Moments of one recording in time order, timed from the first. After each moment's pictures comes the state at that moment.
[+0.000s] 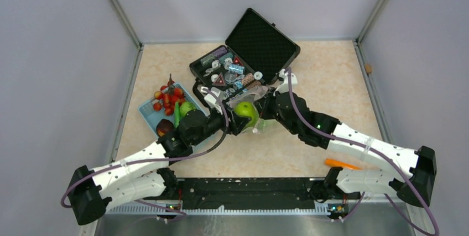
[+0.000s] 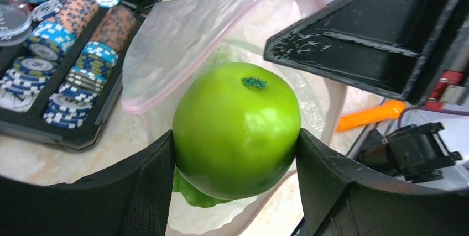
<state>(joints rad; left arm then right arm) -0.90 0.91 0.58 0.21 -0.05 -0.46 1.02 1.09 0.95 -0.22 0.44 0.70</state>
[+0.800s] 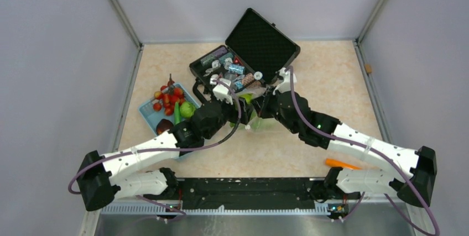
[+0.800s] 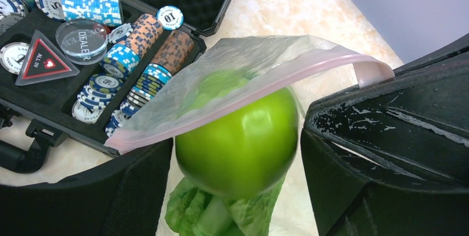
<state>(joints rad) -0.97 1.09 0.75 0.12 -0.34 -0.40 1.02 1.09 0.95 -0.16 0.40 0.70</state>
